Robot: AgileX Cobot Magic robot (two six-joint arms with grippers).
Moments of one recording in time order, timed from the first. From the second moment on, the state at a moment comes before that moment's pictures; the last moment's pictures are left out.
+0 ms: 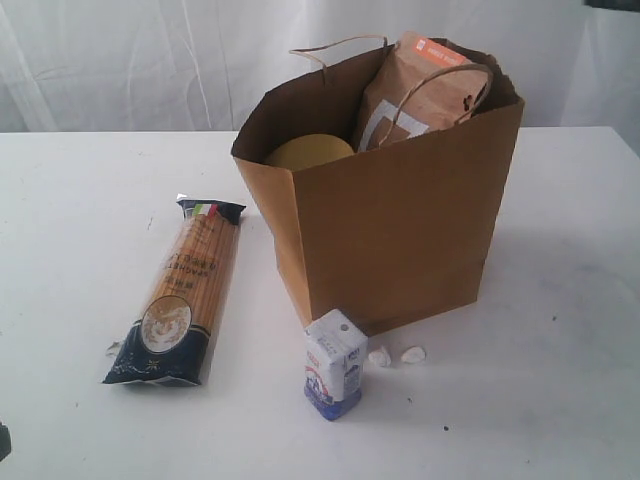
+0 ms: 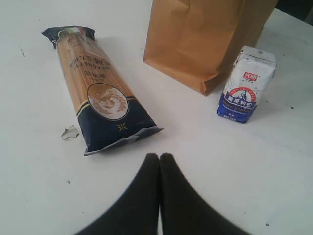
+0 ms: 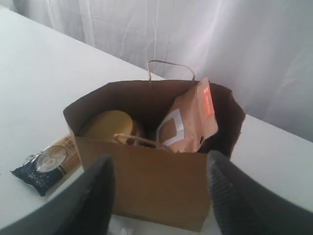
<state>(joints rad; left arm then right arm) -0.63 0.03 0.02 -0.10 0.34 -0.07 0.62 0.81 -1.21 -0.13 0.87 0.00</state>
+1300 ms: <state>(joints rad) -0.63 0.03 0.02 -0.10 0.34 -0.07 0.52 1.63 -0.96 0.05 0.73 -0.07</state>
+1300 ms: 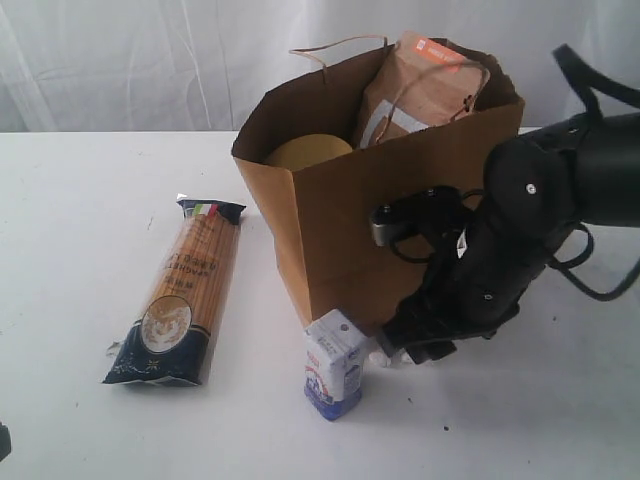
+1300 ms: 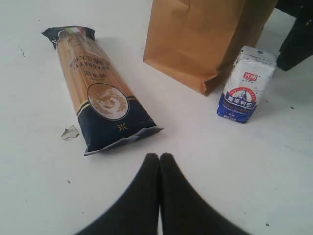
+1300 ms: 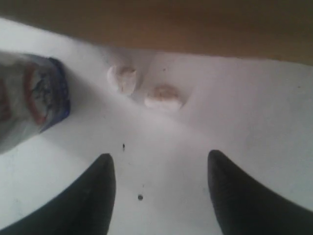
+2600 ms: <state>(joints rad) -0.63 0.03 0.02 -0.10 0.34 -0.06 0.51 1.82 -1.00 0.17 0.59 -0.10</state>
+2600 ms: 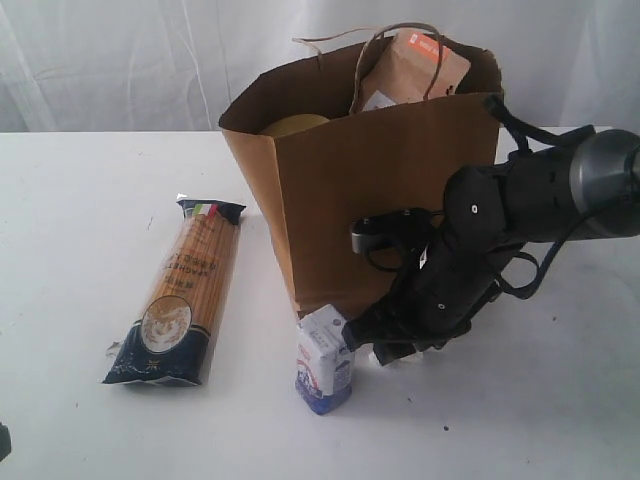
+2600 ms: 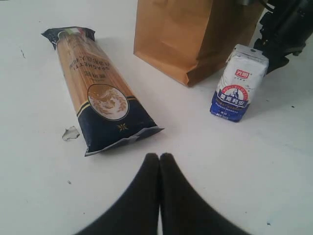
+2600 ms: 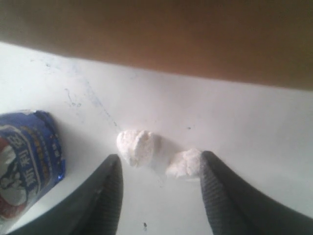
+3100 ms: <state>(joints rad) -0.63 0.03 0.02 -0.10 0.34 -0.06 0.51 1.77 -0.94 0.16 0.57 -0.10</state>
